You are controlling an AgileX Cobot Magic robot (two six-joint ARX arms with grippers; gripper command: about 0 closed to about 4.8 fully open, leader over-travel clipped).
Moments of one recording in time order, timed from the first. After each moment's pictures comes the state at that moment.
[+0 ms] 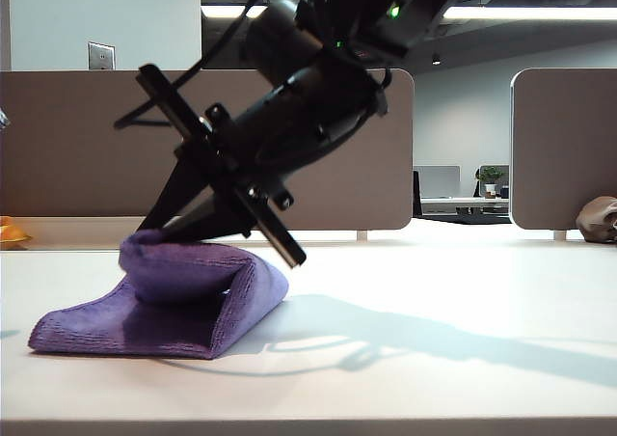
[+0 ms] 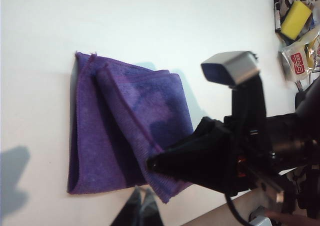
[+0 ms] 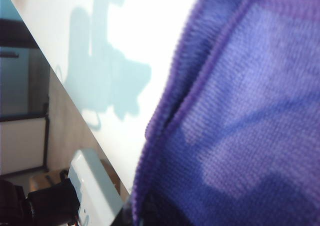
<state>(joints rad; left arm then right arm) 0.11 0.88 0.67 -0.63 0.76 -0.33 0.79 1.95 1.30 -0.19 -0.68 0.66</state>
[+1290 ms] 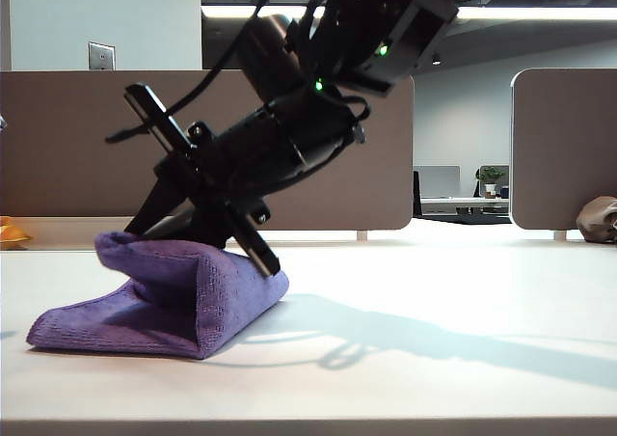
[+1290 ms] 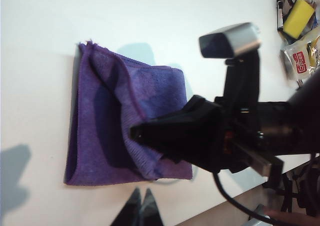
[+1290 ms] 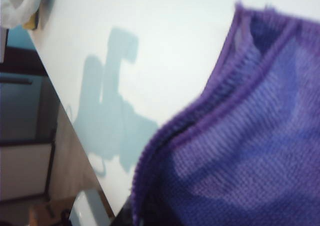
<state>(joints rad) 0.11 0.88 0.67 -0.64 0.76 -0.33 0.79 2.01 1.30 0.02 -0.62 0.73</state>
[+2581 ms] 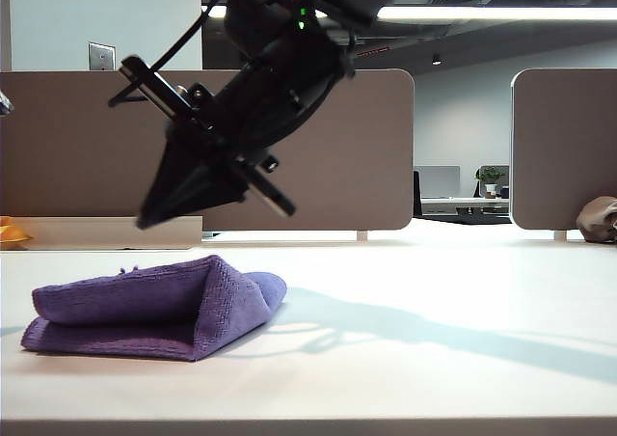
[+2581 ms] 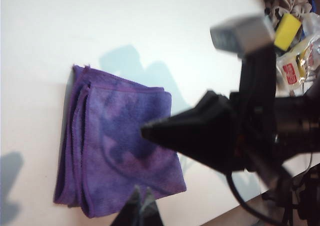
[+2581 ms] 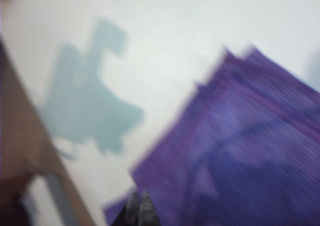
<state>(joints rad) 0.11 0.87 0.68 -0.58 0.76 -0.37 0.78 2.01 1.53 -0.40 -0.52 0.45</state>
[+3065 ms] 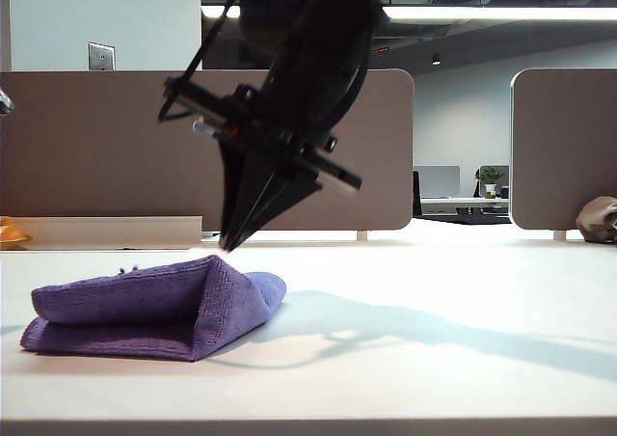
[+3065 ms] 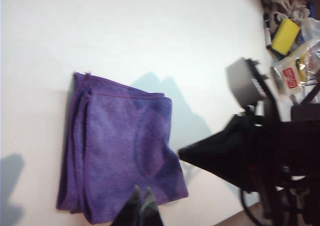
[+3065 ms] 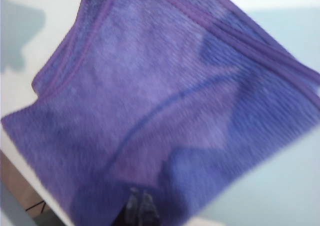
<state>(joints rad) 0.11 0.87 0.68 -0.56 0.74 -0.37 0.78 1.94 1.55 -0.78 -0.32 0.21</state>
